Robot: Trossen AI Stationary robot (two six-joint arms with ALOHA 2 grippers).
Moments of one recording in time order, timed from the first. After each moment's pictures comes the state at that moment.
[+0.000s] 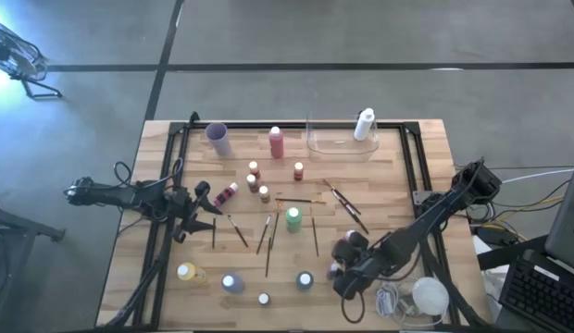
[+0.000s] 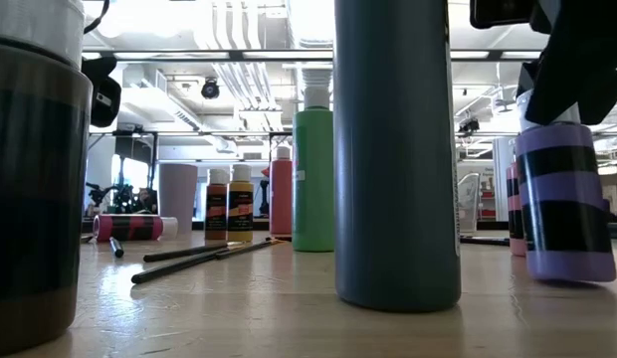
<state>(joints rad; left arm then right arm) -0.18 0.02 0.01 0.03 0.13 -0.19 0.64 1.64 1.03 -0.46 0.32 1.09</state>
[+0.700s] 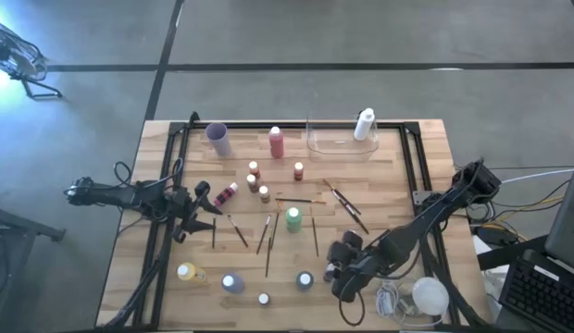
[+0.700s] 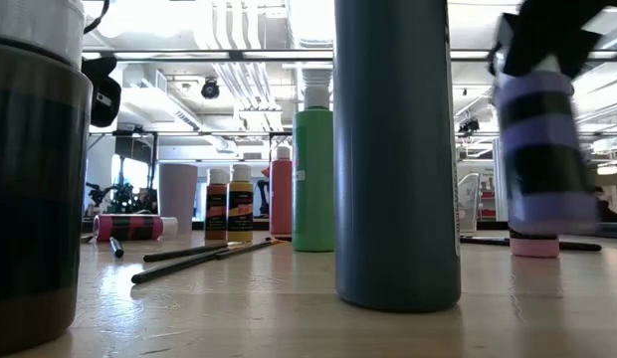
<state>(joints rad) -0.18 0.02 0.01 0.03 0.13 -0.19 0.61 1.64 1.13 -0.51 0.29 0.93</state>
